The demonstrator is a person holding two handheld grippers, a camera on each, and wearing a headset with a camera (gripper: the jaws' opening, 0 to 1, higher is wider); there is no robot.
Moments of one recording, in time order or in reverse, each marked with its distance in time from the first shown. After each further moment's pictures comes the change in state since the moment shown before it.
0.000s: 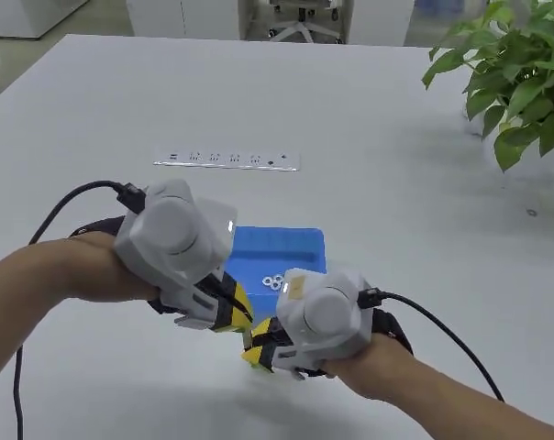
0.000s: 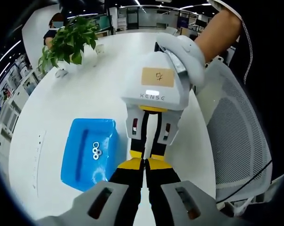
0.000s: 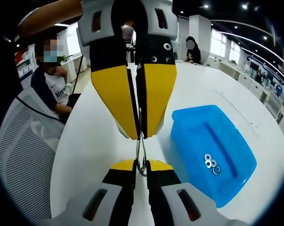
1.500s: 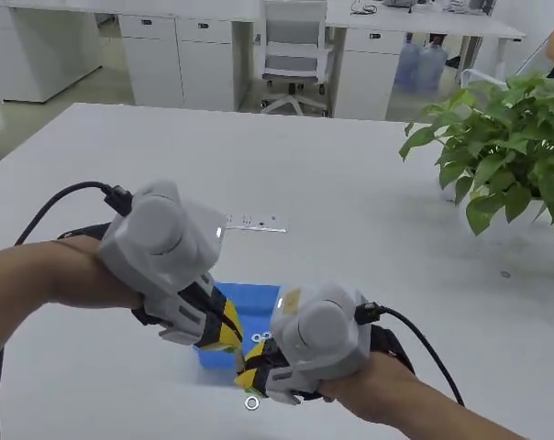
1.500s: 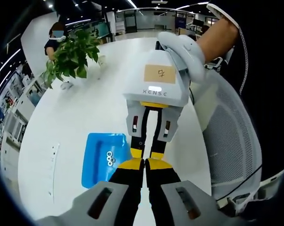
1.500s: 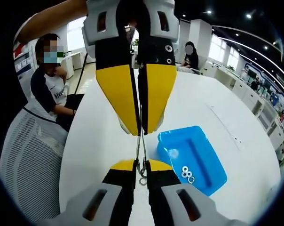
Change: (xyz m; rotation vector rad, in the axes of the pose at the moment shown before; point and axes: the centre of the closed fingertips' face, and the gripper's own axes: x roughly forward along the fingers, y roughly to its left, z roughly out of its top) left arm -0.052 0.008 0.039 0.049 -0.023 0.034; right arm -0.045 -0.013 0.047 -0.056 0.011 -0.056
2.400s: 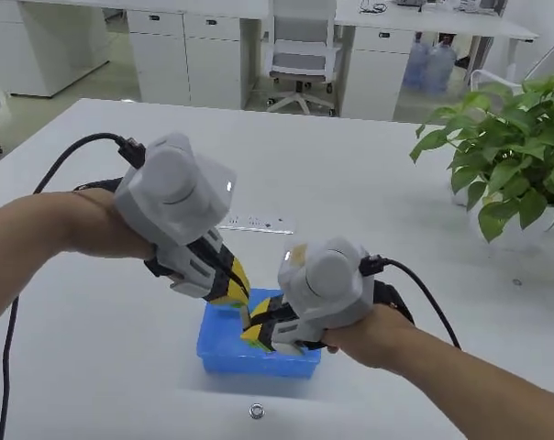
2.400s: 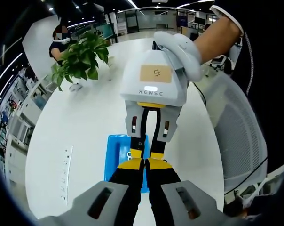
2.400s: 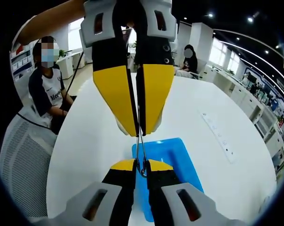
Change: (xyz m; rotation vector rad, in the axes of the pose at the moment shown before) left arm -0.016 0.051 0.004 0.025 0.006 0.046; right arm 0.004 -0.055 0.021 -0.031 -0.018 -0.009
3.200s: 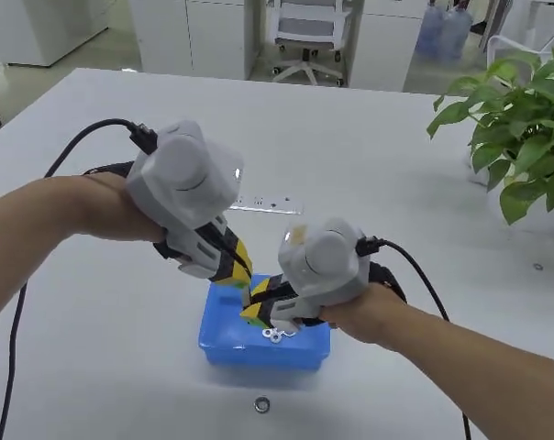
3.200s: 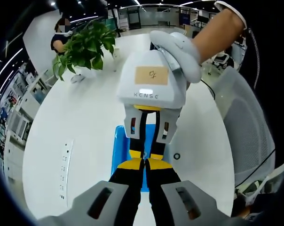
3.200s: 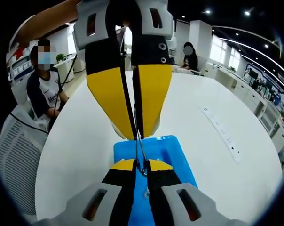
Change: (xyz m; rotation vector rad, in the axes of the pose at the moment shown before) left arm 0.027 0.035 -0.030 -0.025 0.032 -0.007; right arm 0.038 -0.031 -0.018 0.036 -0.011 0.036
